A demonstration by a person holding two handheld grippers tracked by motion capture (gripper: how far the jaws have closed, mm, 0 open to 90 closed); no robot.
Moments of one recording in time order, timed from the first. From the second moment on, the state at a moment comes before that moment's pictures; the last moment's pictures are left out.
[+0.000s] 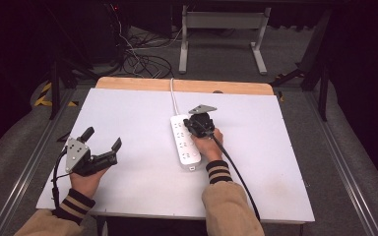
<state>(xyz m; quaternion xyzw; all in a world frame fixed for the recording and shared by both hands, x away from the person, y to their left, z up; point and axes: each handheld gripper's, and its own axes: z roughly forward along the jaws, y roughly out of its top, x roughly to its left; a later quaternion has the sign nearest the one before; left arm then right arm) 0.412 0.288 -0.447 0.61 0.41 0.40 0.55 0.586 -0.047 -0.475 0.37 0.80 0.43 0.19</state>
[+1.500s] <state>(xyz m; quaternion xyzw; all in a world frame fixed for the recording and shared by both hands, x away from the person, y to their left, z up) 0.409 0.285 -0.447 0.61 0.40 0.41 0.55 0.500 -0.136 -0.395 0.33 0.66 0.60 0.32</state>
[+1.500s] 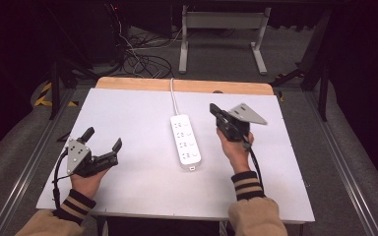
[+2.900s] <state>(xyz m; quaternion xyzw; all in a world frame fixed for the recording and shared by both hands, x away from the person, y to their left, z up) 0.405 0.291 -0.445 0.59 0.40 0.43 0.55 0.445 -0.209 -0.432 0.38 0.51 0.63 0.45</state>
